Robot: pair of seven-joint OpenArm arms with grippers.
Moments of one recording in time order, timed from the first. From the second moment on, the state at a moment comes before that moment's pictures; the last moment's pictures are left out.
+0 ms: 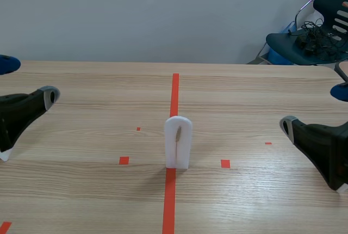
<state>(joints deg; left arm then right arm) 27.9 -37.7 -14.1 102.8 -29.4 -39.7 -3.2 -39.3 26.7 23.8 118.4 26.9 37.6 -12.6</state>
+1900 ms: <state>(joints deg) 31.9 -29.7 -10.8 100.2 -23.2 -38.8 -4.8 -6.8 13.2 -17.4 75.1 -3.8 34.1 5.5</state>
